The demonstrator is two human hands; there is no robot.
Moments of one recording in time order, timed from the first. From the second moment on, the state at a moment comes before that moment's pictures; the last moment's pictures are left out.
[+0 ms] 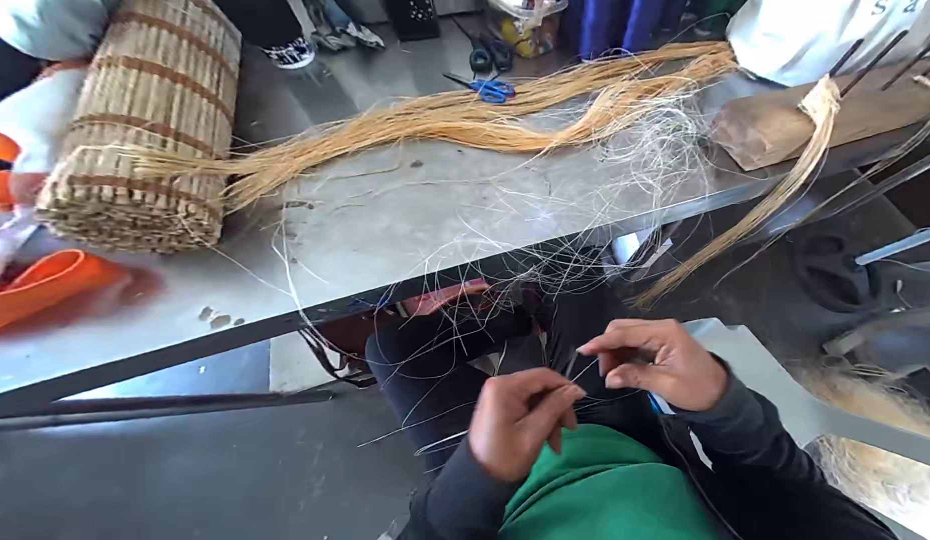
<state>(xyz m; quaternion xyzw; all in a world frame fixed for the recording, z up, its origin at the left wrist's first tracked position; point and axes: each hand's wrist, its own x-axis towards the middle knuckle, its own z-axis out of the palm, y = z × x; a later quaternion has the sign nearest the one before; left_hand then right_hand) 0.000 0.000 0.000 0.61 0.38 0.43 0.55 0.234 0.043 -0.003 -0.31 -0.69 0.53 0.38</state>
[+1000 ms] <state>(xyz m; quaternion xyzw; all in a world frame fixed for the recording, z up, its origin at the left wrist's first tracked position) 0.008 0.011 -0.038 0.59 0.46 0.43 0.51 0.273 0.063 -0.005 -0.37 -0.73 0.19 0.53</state>
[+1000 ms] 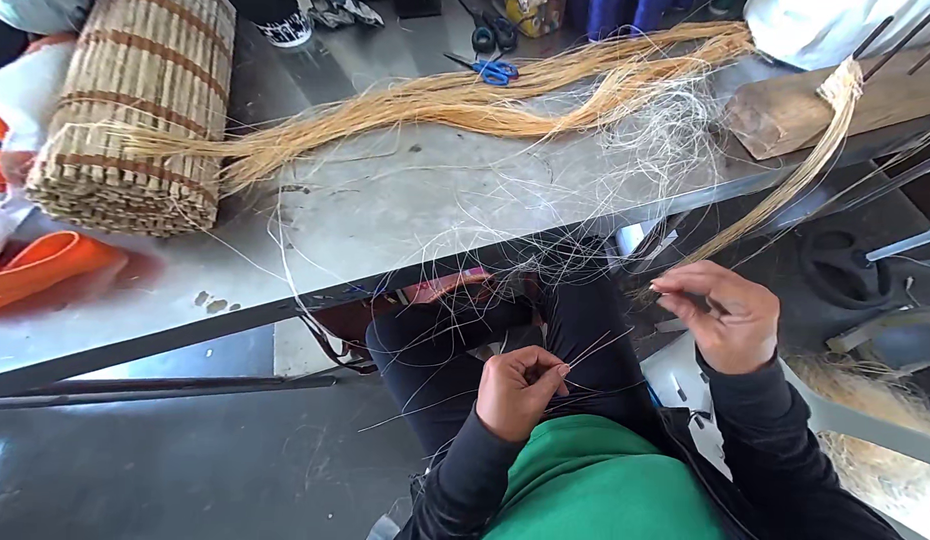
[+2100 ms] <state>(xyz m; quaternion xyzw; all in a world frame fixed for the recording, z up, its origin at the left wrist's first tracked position) -0.004 0.001 -0.059 0.60 0.45 0.54 0.38 0.177 0.036 -0.054 -0.36 -0.47 0.68 0.44</state>
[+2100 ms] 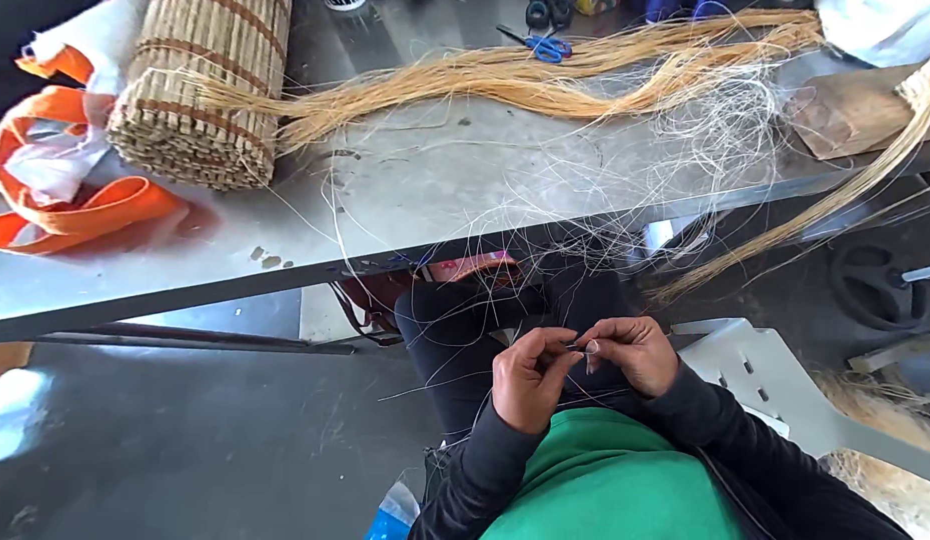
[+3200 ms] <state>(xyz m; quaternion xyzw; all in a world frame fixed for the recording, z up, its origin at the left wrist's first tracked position) 0.004 0.012 -0.063 0.37 0.47 0.52 0.61 0.186 0.042 -0.052 -0.43 -0.53 0.63 0.37</state>
